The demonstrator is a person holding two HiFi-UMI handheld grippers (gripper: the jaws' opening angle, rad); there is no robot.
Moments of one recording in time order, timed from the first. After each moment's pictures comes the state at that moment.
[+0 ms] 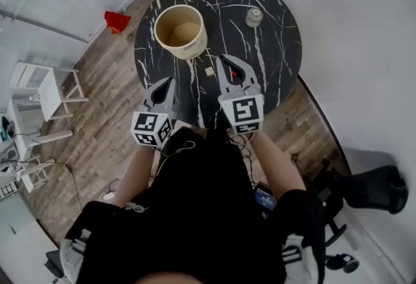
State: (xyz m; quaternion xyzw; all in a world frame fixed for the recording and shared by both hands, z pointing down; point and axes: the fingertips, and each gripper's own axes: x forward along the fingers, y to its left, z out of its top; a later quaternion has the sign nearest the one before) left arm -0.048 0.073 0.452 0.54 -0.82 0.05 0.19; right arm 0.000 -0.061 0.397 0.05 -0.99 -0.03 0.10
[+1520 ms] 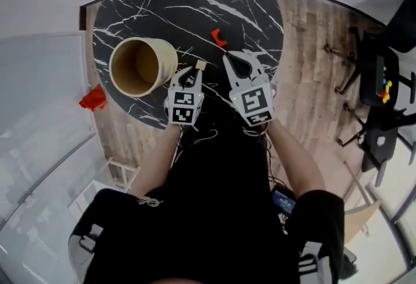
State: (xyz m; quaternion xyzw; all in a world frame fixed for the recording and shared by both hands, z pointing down) left arm -0.028 -0.035 0.645 0.77 -0.48 0.32 0.26; right arm 0.057 -0.084 0.542 0.37 -0.90 0.10 0.23
